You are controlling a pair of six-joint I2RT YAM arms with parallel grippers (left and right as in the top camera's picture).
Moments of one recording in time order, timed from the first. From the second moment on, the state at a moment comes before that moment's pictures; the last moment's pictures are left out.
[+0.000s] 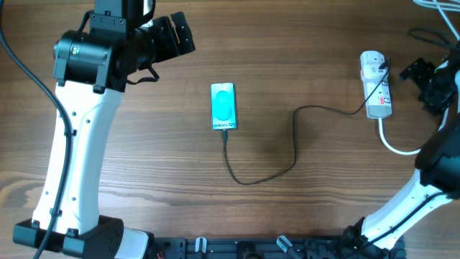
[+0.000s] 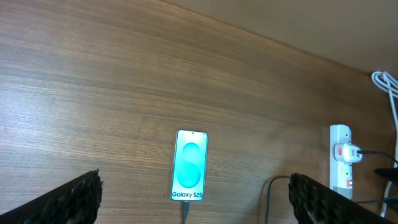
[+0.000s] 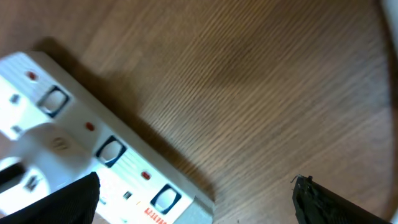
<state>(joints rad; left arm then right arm) -0.23 1.63 1.97 -1.19 0.04 -0.47 -0.53 2.14 1.73 -0.96 -0.11 0.34</state>
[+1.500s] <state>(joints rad) -0.23 1.63 1.97 -1.19 0.04 -0.47 -0.50 2.22 1.69 -0.85 -0.16 0.31</state>
